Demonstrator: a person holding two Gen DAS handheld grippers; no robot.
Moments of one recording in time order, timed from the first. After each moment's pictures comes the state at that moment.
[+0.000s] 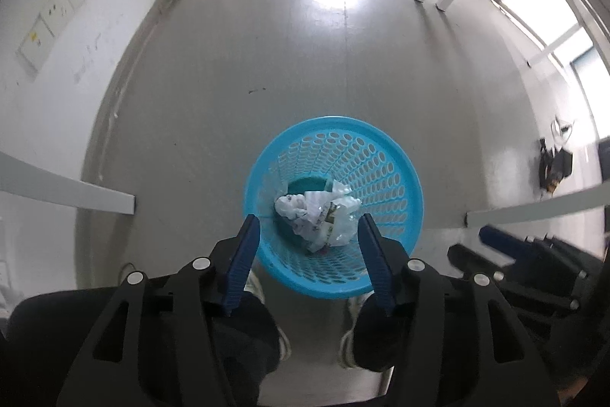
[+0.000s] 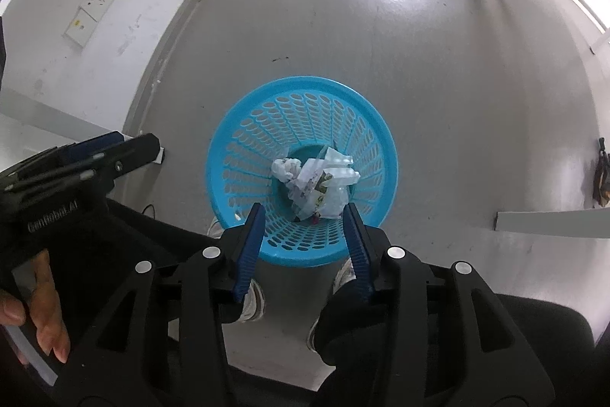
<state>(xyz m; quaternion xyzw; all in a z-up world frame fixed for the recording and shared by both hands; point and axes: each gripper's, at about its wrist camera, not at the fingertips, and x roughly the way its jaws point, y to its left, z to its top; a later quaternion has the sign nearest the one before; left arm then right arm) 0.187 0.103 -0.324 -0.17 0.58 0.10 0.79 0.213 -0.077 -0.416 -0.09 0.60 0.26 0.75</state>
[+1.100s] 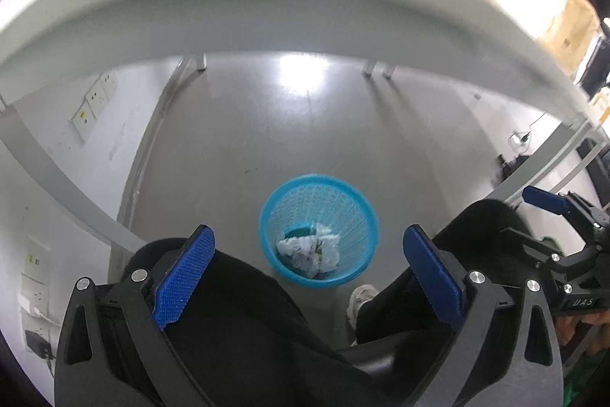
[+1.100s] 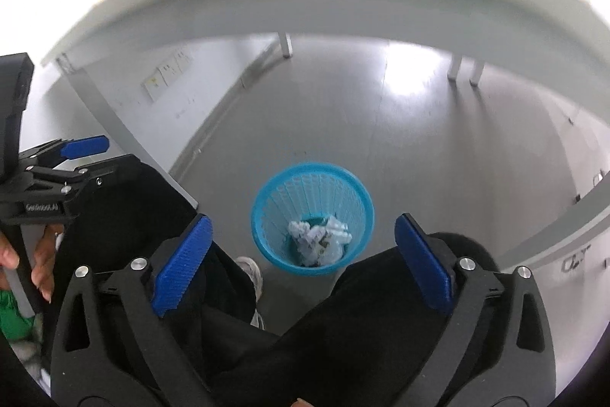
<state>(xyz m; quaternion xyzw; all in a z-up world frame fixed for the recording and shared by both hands) 0.052 0.079 -0.170 -0.12 0.43 0.07 0.89 0.078 -0.171 -0.240 -0.07 0.40 0.32 0.86</state>
